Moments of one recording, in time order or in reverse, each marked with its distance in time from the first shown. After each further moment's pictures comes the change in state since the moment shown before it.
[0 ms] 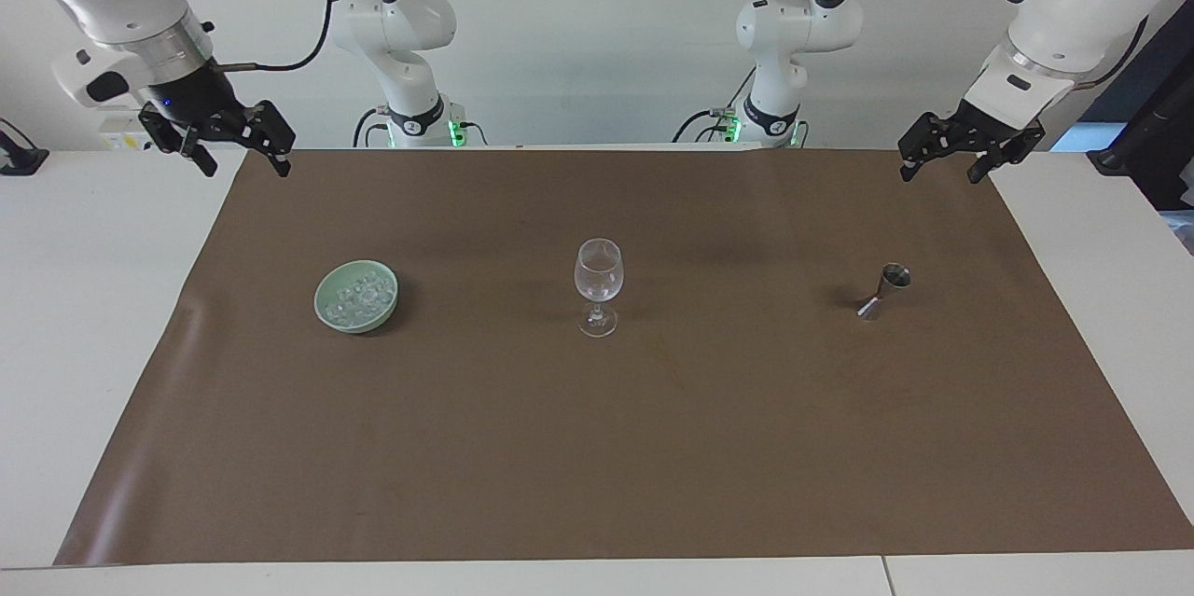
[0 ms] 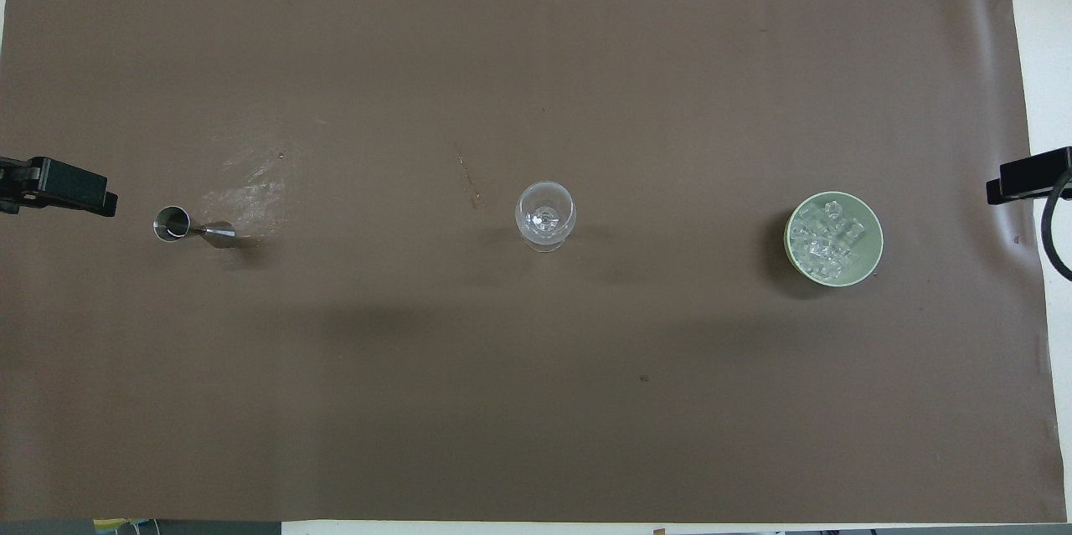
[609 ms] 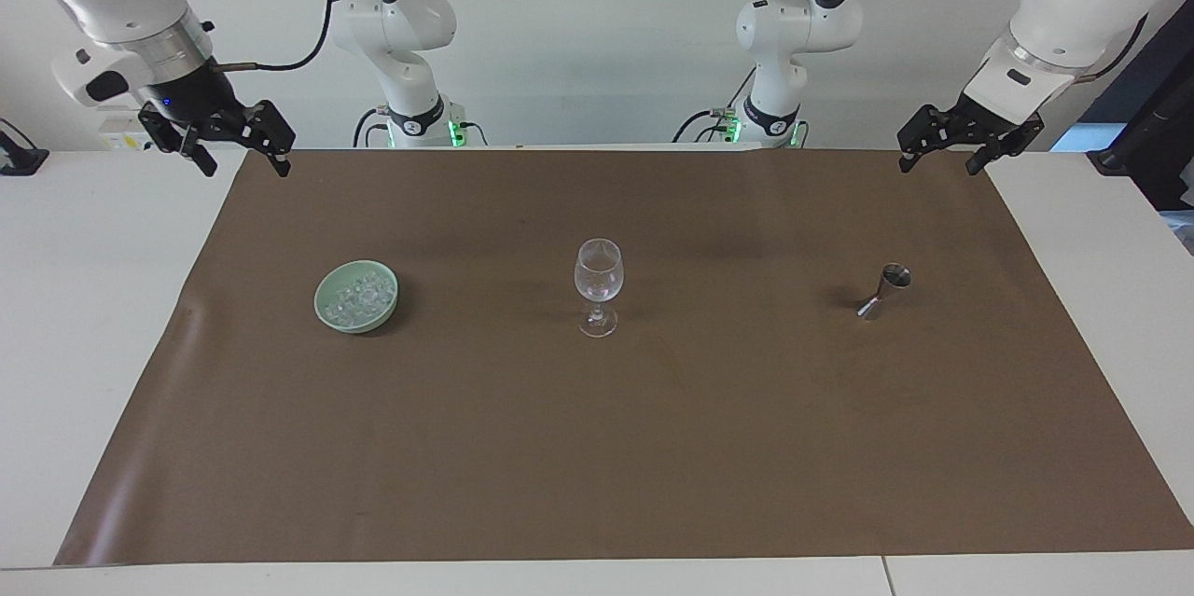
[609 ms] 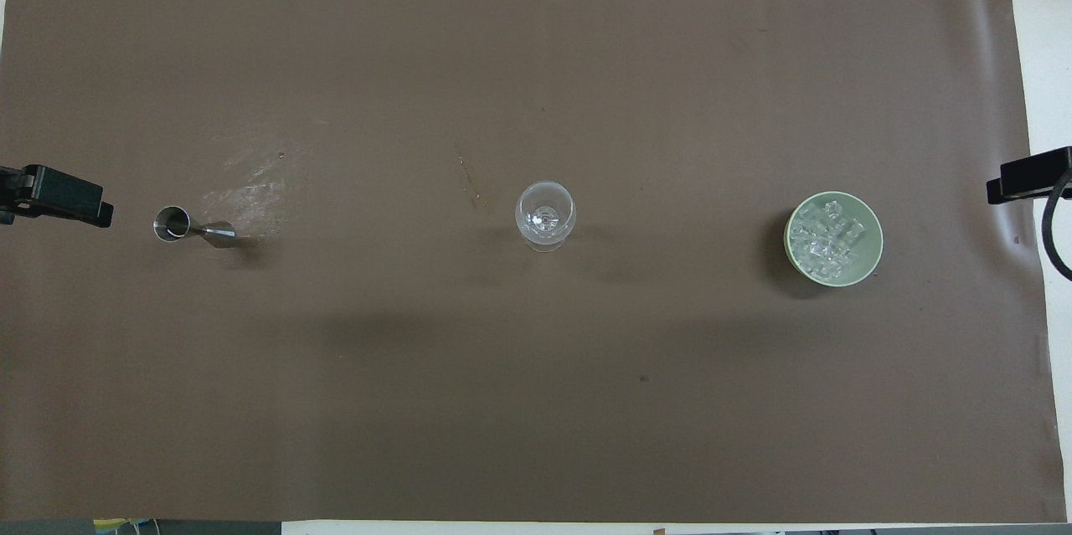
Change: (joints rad) left arm 0.000 0.001 -0.001 0.018 0.000 -0.060 0.000; right arm 0.000 0.000 0.000 0.001 0.000 0.000 0.000
